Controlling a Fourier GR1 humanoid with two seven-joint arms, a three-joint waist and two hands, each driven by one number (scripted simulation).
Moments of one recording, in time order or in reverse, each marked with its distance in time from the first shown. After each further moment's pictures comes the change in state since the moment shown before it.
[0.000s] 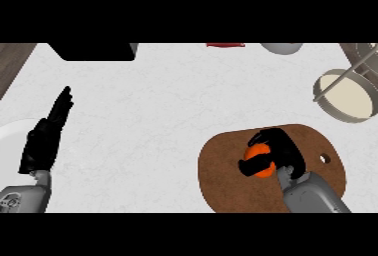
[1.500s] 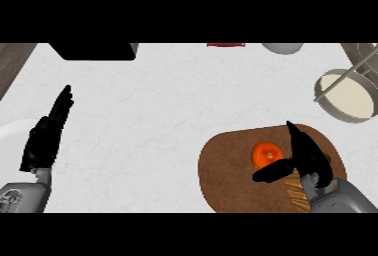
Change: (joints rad) left arm -0.017 0.036 -0.037 0.031 0.036 0.036 -0.013; right arm 0.015 -0.211 0.078 -0.120 -0.082 -0.093 0.096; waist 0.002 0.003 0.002
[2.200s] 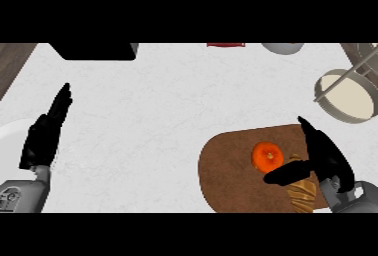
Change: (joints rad) left arm -0.015 0.016 -0.009 0.010 0.012 0.011 0.008; right arm -0.012 -0.141 0.023 -0.112 -0.072 -0.025 0.010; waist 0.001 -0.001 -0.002
